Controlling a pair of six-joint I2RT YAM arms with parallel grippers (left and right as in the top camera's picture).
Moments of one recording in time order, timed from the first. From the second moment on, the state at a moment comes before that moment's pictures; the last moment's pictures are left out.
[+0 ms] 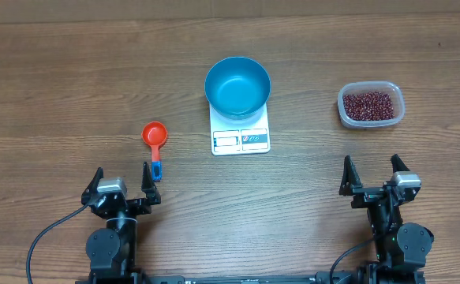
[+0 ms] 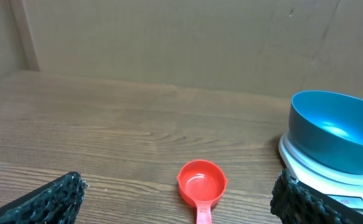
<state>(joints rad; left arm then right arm) 0.02 0.01 0.01 -0.08 -0.06 -0.10 -0.13 0.01 0.02 -0.02 -0.18 0.07</state>
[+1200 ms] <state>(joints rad) 0.02 0.08 0.27 -0.35 -0.04 -0.09 -0.13 0.01 0.02 -0.02 -0.18 0.07</state>
